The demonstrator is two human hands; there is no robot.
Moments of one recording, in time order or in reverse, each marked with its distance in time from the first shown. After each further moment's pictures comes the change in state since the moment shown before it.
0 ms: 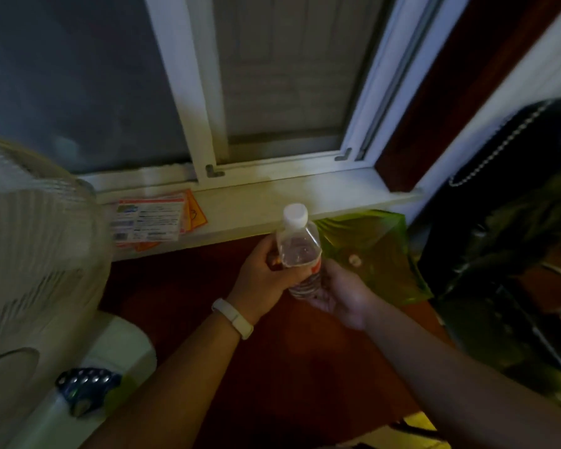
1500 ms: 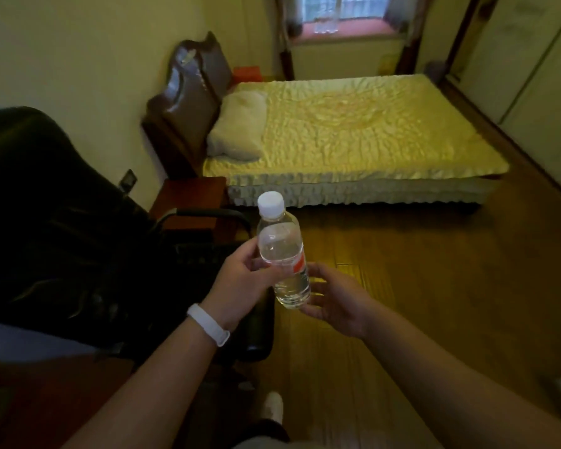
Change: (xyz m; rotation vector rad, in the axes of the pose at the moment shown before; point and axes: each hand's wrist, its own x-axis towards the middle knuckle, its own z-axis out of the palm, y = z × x) left_hand -0.337 0.038 0.602 0.134 -1.393 0.037; right_hand -0.492 0.275 -0.463 0.861 0.718 -0.479
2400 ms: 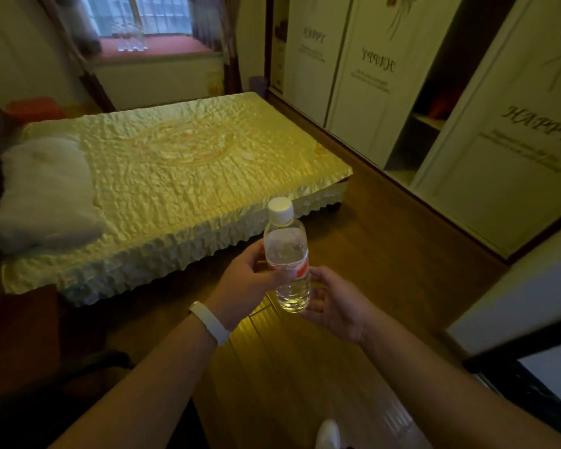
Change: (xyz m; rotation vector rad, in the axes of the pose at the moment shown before) left_hand 0.372 -0.005 0.099 -0.111 -0.592 -0.030; right_hand 0.141 -0.182 -0.143 0.293 0.517 -0.184
